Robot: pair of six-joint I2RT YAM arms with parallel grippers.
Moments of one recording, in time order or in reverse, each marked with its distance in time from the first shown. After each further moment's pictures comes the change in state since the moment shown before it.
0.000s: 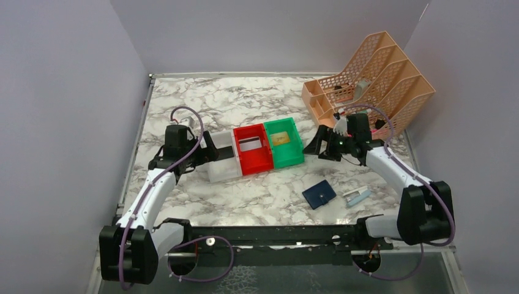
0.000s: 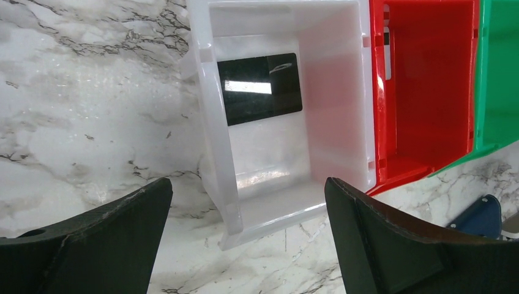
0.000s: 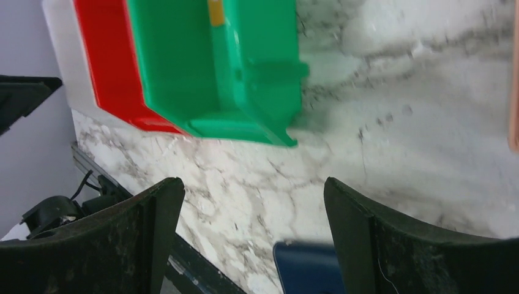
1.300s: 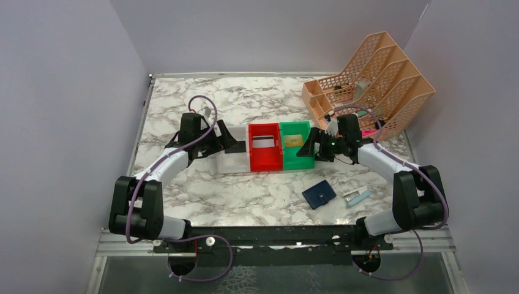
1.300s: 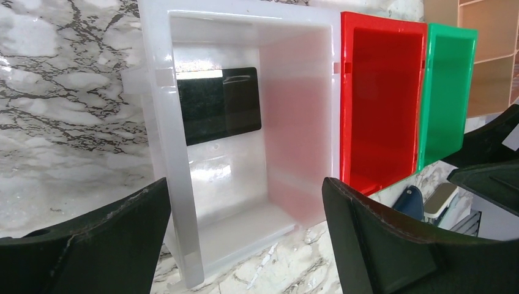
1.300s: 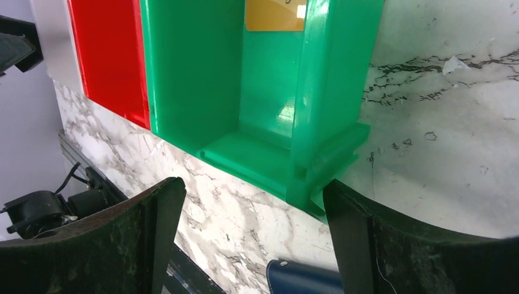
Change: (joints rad) left arm -0.074 0.351 0.087 0.292 0.209 -0.142; right arm 0.067 0.159 0.034 0.118 -0.011 -0.009
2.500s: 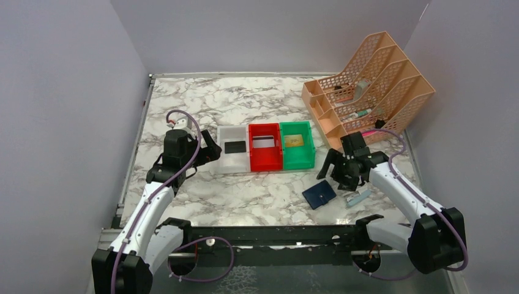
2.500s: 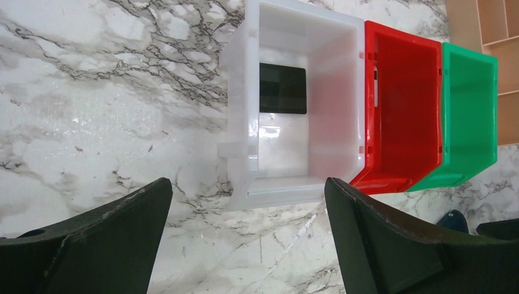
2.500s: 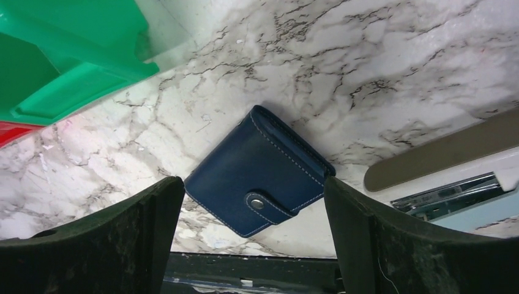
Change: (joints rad) left arm -0.006 -0.498 -0.119 -0.244 -0.288 0.045; right arm 0.044 -0.327 -0.092 -0.548 0.478 0.258
